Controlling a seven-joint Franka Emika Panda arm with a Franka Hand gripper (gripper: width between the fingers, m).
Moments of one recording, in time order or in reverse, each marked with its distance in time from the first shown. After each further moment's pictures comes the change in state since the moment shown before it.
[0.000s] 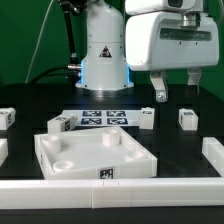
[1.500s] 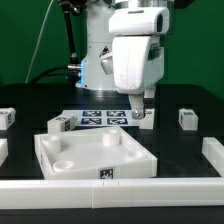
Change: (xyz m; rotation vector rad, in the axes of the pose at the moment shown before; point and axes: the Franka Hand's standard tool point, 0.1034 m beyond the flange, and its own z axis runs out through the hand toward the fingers) arm -0.053 0.021 0.023 0.055 -0.058 -0.462
